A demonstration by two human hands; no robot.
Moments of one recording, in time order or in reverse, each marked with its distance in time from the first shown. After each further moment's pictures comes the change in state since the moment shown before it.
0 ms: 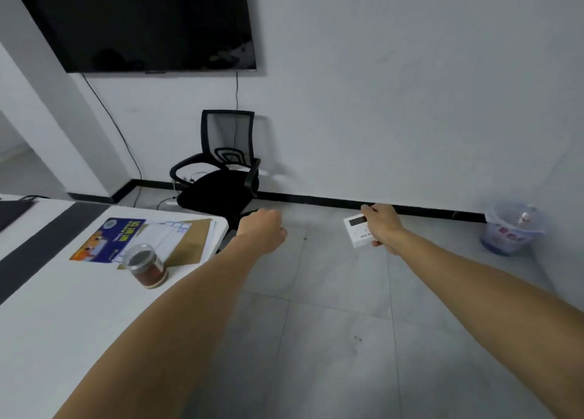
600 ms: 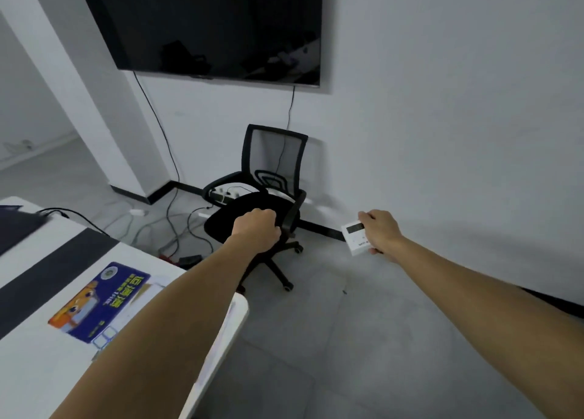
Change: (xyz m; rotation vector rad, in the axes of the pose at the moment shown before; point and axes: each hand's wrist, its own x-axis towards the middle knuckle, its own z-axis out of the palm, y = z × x) left_hand 0.360 -0.189 -0.019 -0.027 0.044 -0.215; right_hand 0.352 -0.189 0.191 -0.095 -0.209 -0.119
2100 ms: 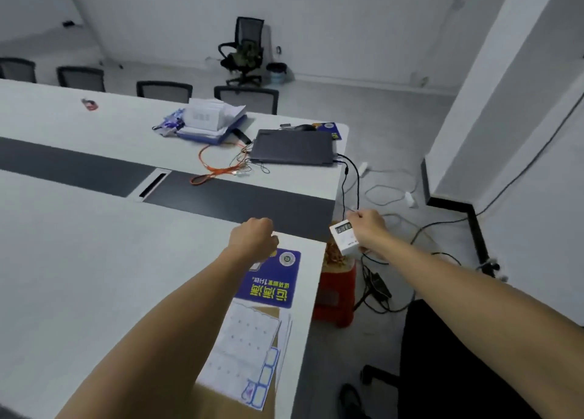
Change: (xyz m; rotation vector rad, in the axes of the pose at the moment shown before) left_hand 0.053 -0.411 0.018 -0.166 0.166 -1.445; right_hand 0.174 -0.363 0.616 -0.489 -1.161 -0.813
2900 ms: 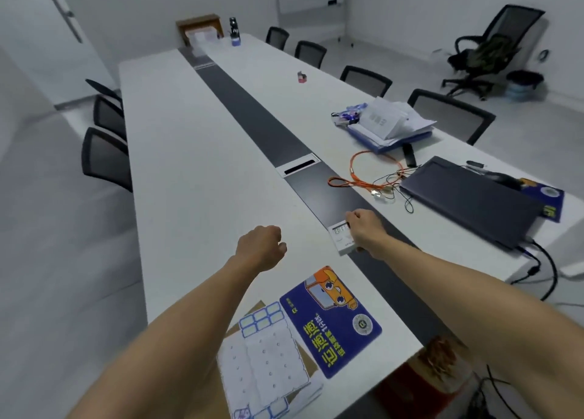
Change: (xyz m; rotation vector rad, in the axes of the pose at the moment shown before) left_hand 0.006 -0.097 -0.024 -0.058 0.111 -0.810; right_hand 0.116 -0.184 0.161 -0.115 -0.730 -0.389
